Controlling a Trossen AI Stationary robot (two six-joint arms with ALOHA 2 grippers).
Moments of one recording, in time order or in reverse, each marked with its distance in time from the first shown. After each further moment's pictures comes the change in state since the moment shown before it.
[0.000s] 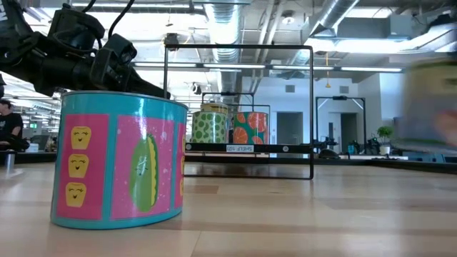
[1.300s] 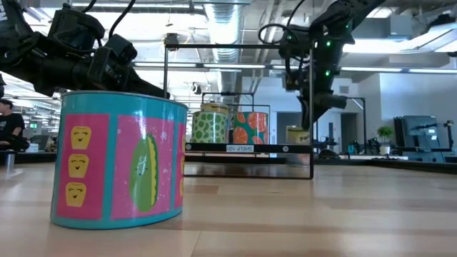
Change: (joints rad) left arm 0.000 0.000 0.000 -0.006 0.018 -0.024; right arm -1.180 -0.185 -0.364 0.785 -0.086 -1.526
